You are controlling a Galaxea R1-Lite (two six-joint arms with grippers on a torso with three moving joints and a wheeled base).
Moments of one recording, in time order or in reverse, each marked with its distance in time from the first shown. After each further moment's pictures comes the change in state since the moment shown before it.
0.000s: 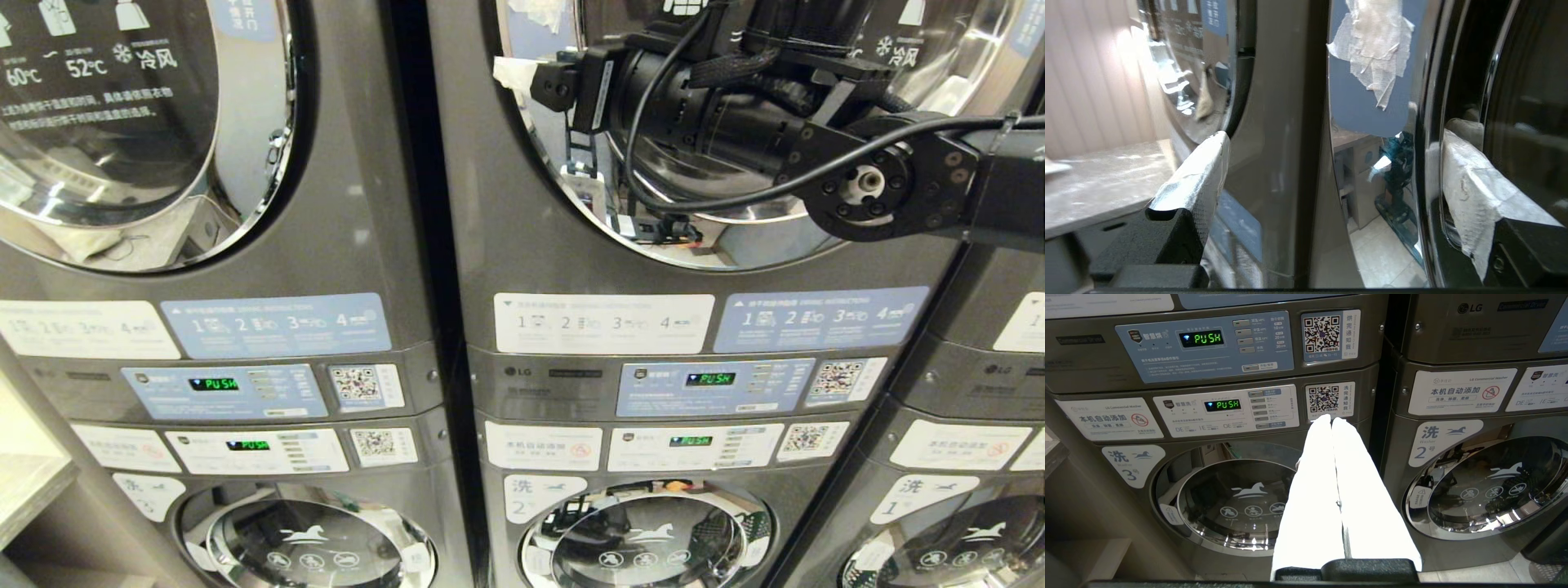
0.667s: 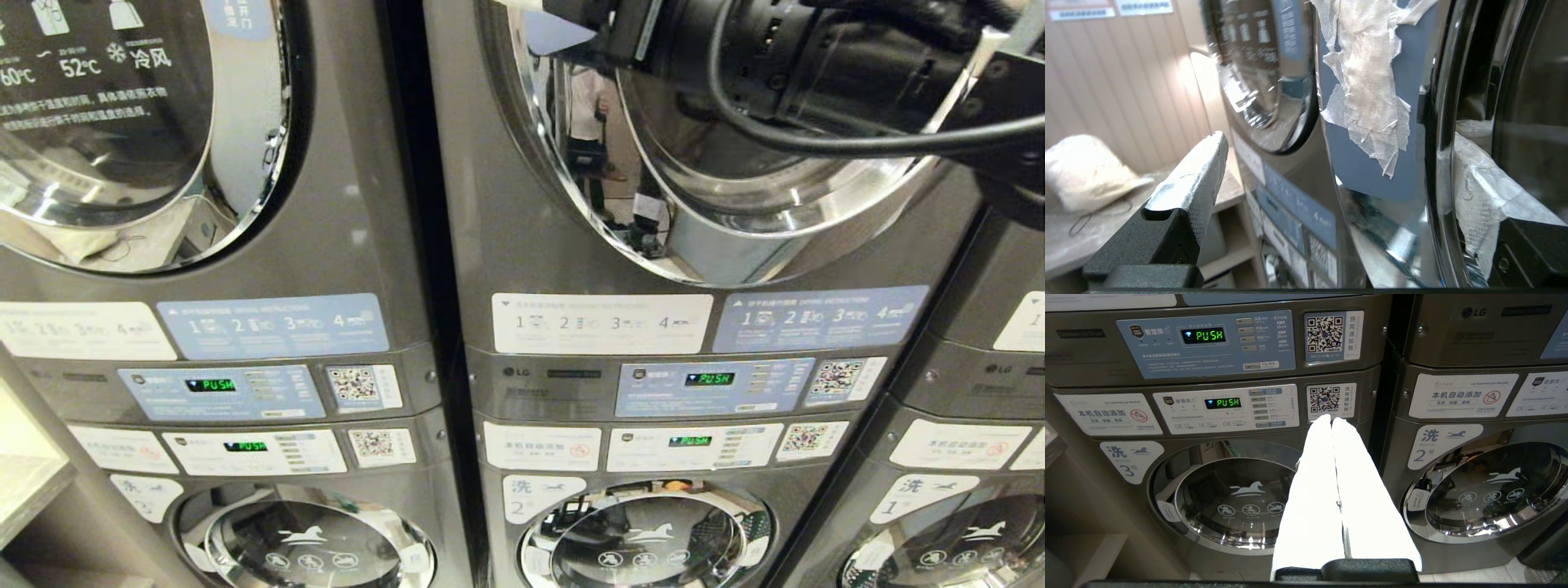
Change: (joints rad) left arm 0.000 0.000 0.000 0.000 0.012 -0.024; right arm 0.138 -0.220 0.187 0.045 -0.036 0.130
